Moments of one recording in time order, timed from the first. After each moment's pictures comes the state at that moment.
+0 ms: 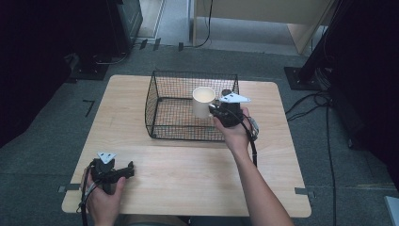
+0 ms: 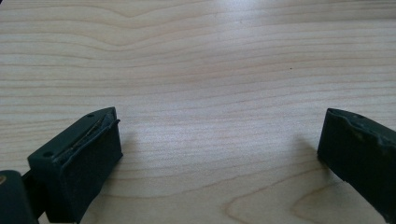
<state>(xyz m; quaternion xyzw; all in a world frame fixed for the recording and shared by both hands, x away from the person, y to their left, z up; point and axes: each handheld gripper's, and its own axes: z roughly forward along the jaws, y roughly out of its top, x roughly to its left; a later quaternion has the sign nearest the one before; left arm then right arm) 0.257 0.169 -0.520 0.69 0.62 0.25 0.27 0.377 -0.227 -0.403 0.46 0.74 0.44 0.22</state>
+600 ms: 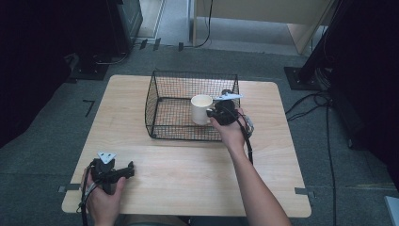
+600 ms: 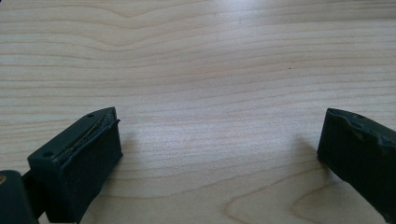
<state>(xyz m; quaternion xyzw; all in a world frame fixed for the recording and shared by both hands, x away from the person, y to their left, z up) 0.257 0.169 -0.520 0.69 0.62 0.25 0.27 0.400 -0.221 -0.423 0.50 0.76 0.39 0.16</state>
